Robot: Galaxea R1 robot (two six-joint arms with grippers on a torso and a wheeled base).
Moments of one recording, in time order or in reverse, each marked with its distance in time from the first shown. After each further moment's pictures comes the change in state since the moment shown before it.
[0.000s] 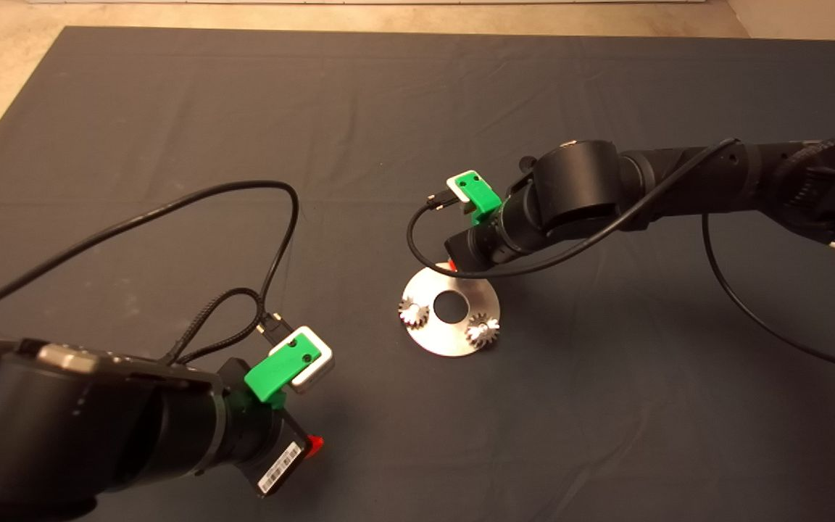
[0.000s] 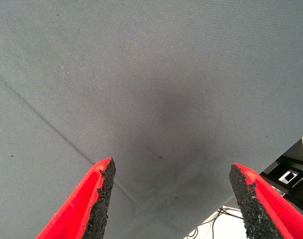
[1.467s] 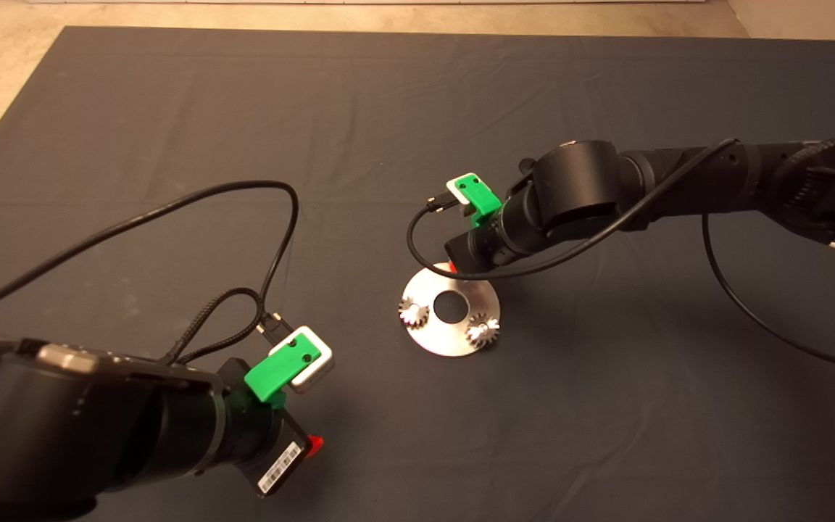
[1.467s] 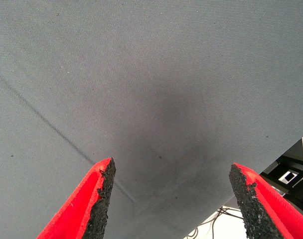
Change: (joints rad) left arm 0.000 0.000 0.000 0.000 0.000 0.000; right arm 0.000 0.000 0.002 0.018 0.000 -0.003
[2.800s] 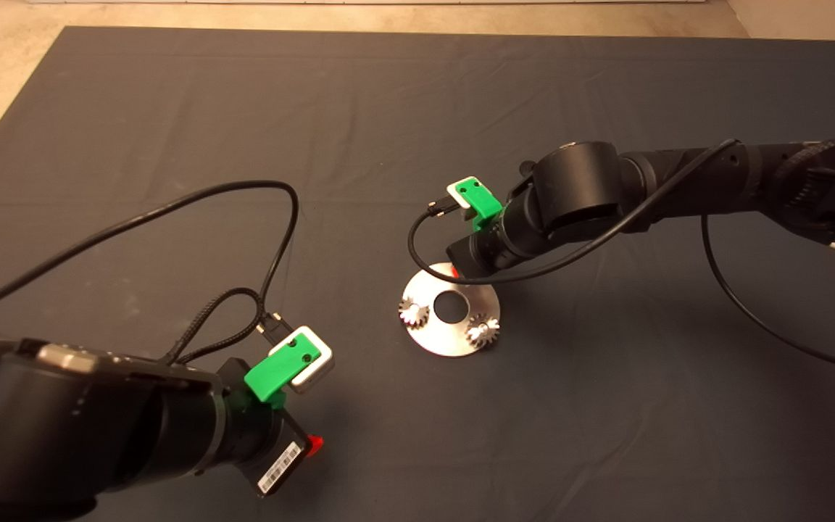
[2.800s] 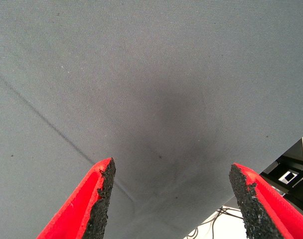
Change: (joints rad) left arm 0.000 0.000 0.000 0.000 0.000 0.000; right arm 0.000 0.000 0.008 0.016 -0.017 -0.011
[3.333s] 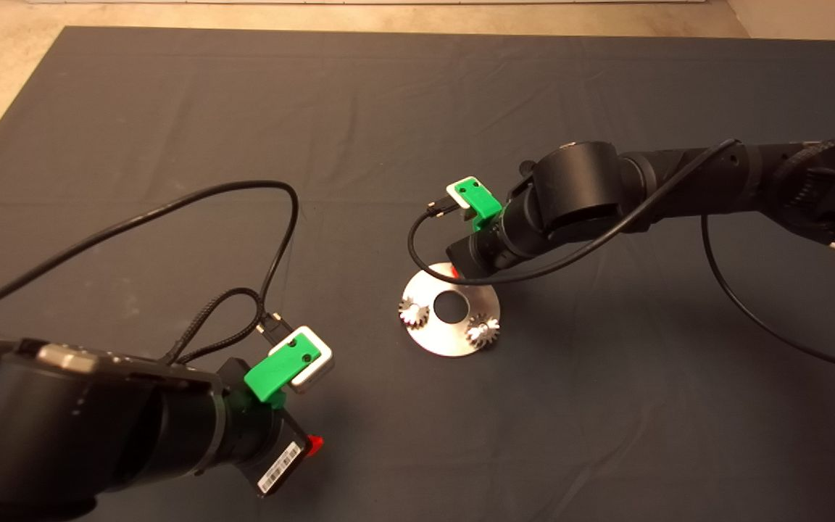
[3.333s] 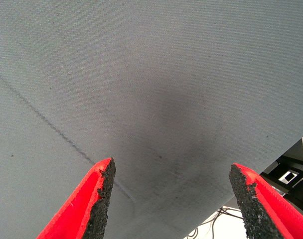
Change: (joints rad) left arm 0.000 0.000 0.000 0.000 0.000 0.000; right arm 0.000 0.000 0.000 0.000 0.001 -0.001
